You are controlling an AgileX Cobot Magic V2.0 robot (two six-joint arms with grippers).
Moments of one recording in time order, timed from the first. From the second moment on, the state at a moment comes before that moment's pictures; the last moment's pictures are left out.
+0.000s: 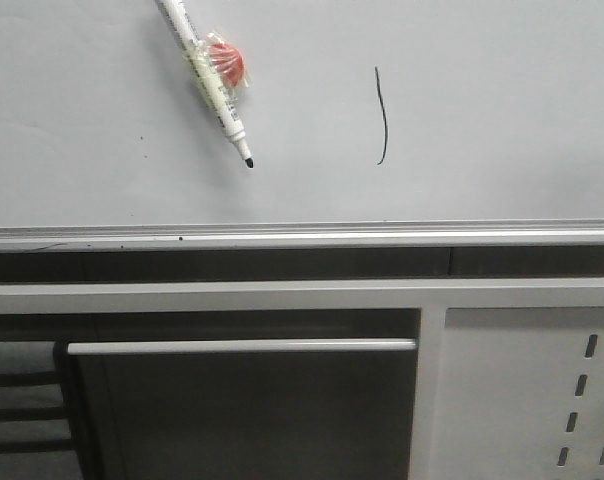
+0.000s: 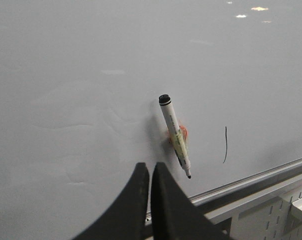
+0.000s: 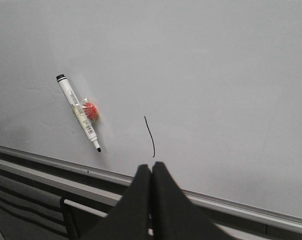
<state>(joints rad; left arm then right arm) -0.88 0.23 -0.19 -1.20 -0.29 1.22 0.31 0.05 -0.19 0.80 0.19 -0.72</state>
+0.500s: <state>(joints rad) -0.86 0.24 -0.19 -1.17 -0.33 1.18 0.31 0.05 -0.19 0.80 0.20 -0.72</state>
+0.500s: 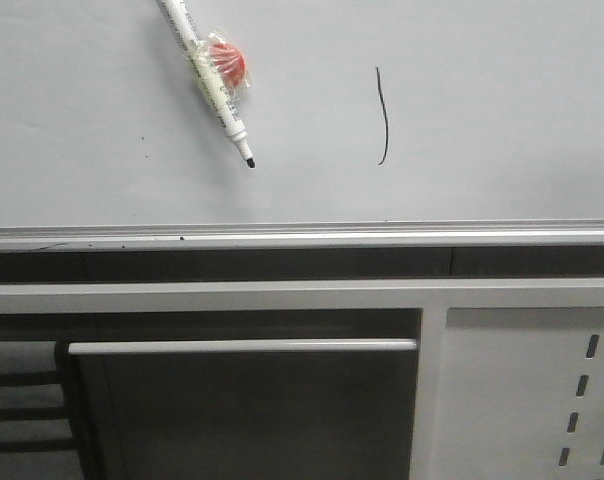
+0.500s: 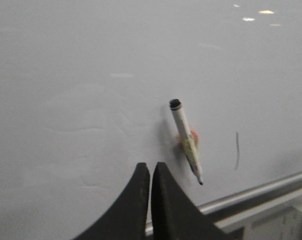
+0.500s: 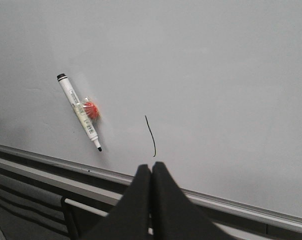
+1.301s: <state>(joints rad) -0.16 0.00 0.00 -0.12 0.00 0.13 0.31 0.05 -0.19 0.80 0.20 -0.72</state>
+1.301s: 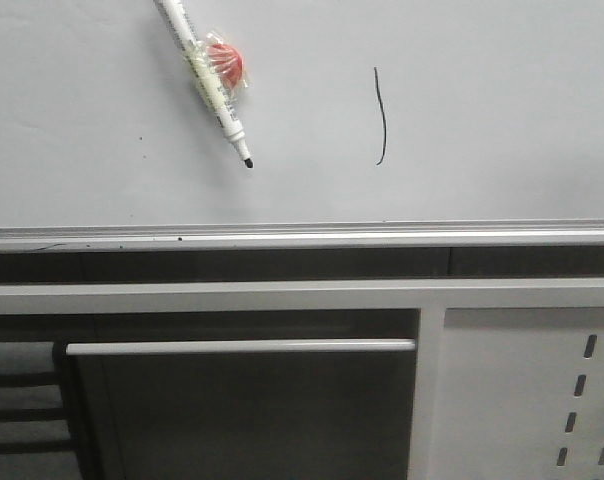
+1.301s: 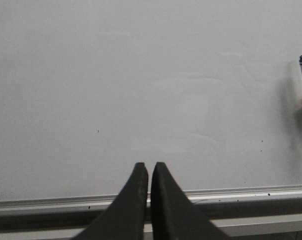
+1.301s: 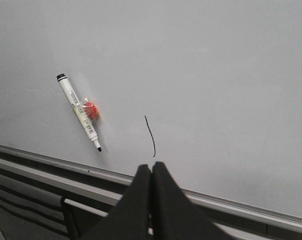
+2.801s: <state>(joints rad) -0.13 0.00 0.00 -0.12 0.04 0.12 0.06 0.05 -0.06 0.16 0.14 -0.13</state>
